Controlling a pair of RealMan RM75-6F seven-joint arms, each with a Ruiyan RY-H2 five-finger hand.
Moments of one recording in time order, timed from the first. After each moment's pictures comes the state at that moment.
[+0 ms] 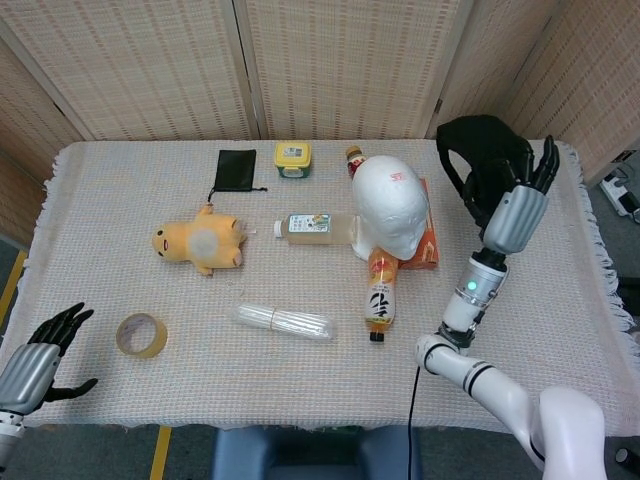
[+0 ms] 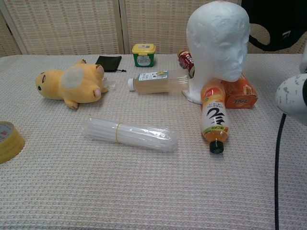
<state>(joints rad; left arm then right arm) -0.16 -1.05 0.05 -1.56 1.57 1.36 -0.21 0.85 -1.90 0.66 -0.88 -1.13 1.66 0.01</state>
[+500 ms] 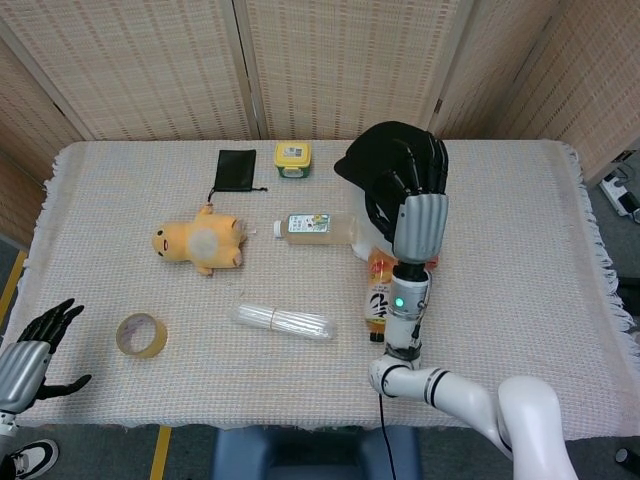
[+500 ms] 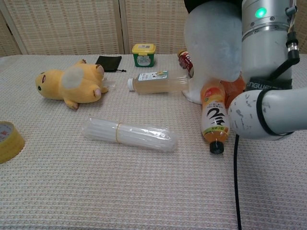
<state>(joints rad) -0.15 -1.04 0.04 -1.56 1.56 1.38 -0.23 0.96 -1.99 0.55 -0.97 -1.27 1.70 -0.15</state>
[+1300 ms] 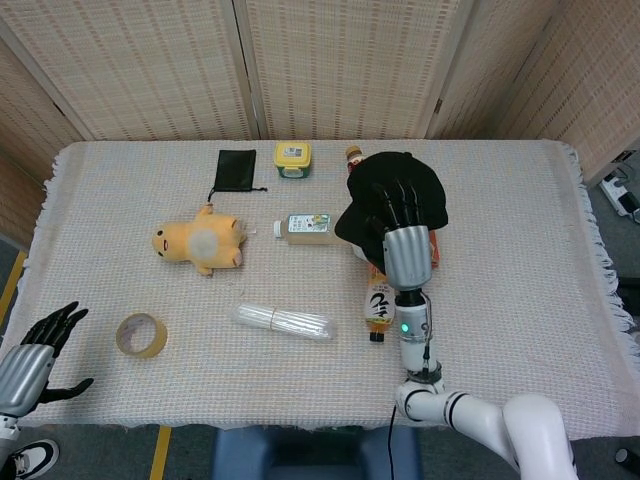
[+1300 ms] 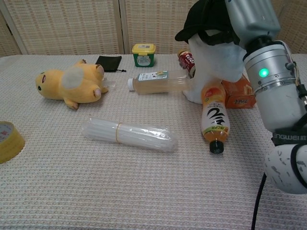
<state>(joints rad) -0.15 -1.04 0.05 -1.56 1.58 1.39 -0.20 0.81 -1.99 0.35 -0.90 -1.34 1.58 -0.15</state>
